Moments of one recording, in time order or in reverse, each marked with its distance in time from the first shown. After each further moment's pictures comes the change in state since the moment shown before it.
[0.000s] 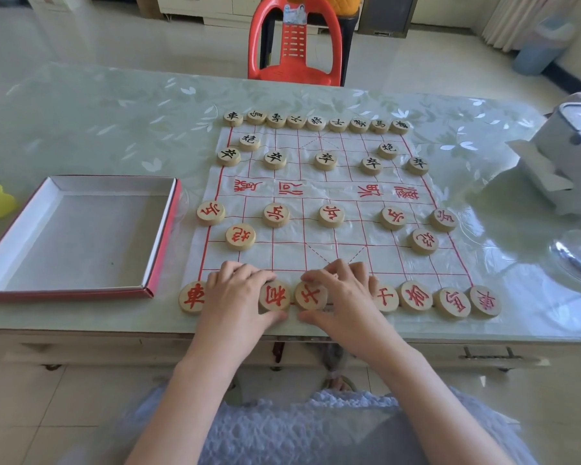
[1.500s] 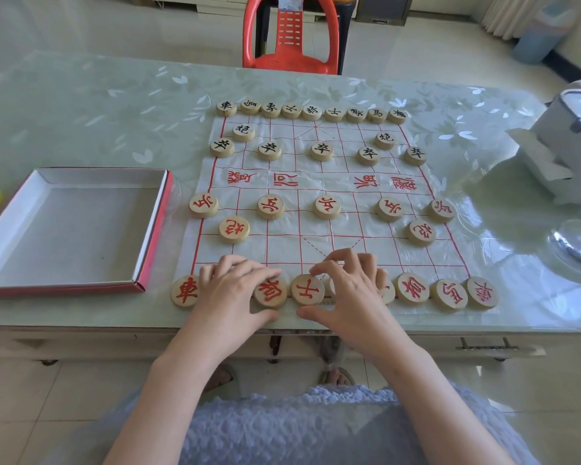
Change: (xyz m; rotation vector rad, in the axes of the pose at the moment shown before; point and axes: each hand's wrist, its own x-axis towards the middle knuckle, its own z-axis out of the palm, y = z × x) left_hand 0.000 -0.006 0.000 -0.014 -0.073 0.091; right_hand -0.006 0.006 -0.003 -0.034 0.063 0.005
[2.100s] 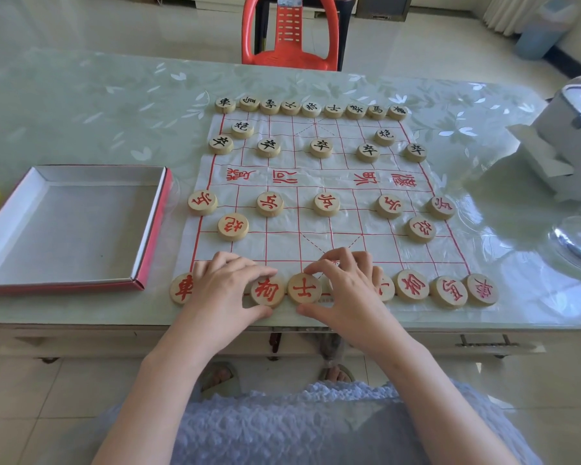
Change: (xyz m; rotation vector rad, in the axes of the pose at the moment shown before) left_hand 0.000 -0.004 -0.005 -0.049 -0.007 -0.013; right_hand 0.001 -0.001 -0.001 0.049 -0.057 -0.009
